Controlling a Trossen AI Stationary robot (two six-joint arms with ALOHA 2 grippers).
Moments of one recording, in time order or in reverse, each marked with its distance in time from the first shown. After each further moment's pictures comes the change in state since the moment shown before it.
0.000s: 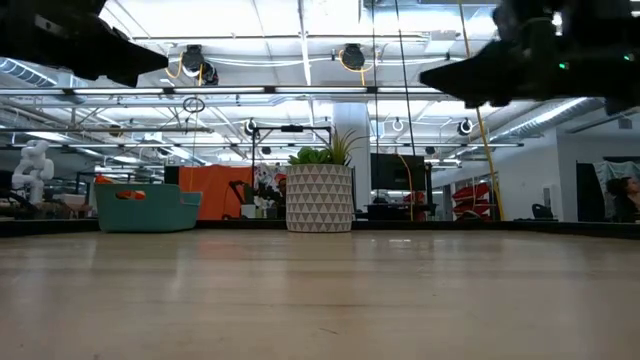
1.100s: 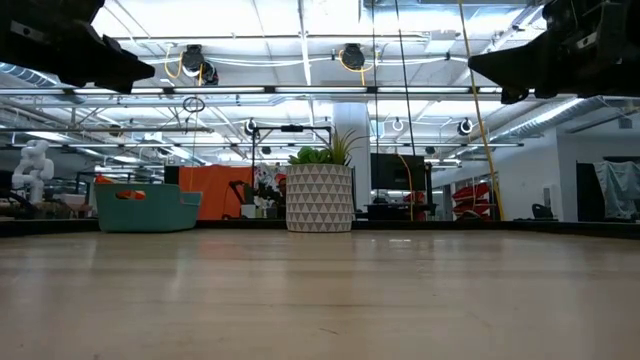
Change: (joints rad) left arm 0.005 -0.069 0.000 -0.129 0.064 -0.028; right arm 0.000 -0.556 -0.152 -0.279 -0.048 0.028
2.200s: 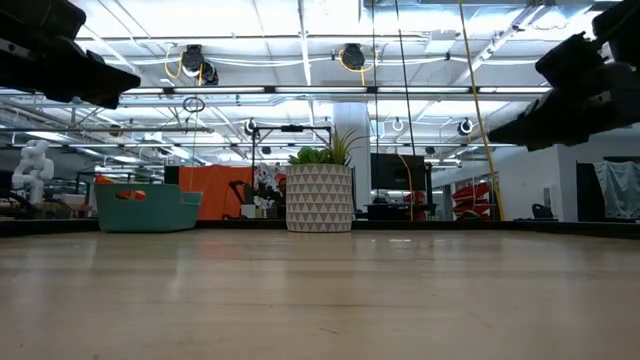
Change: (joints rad) left arm 0.001 -0.275 -0.114 -0.081 -0.013 -0.028; right arm 0.000 -0.313 0.000 -0.683 0.098 0.208
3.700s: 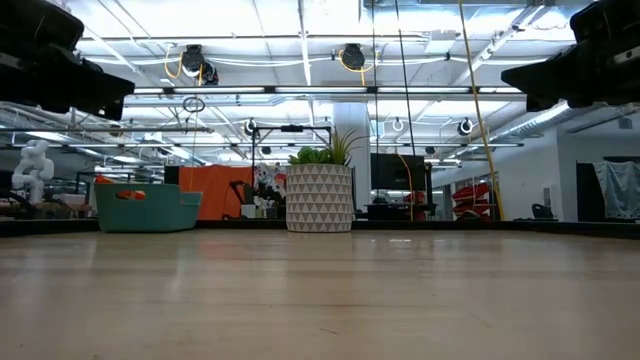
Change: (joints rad) left arm 0.037 -0.028 -0.075 0.066 0.143 -0.026; right arm -0.002 -0.337 0.000 -0.055 -0.123 -0.198
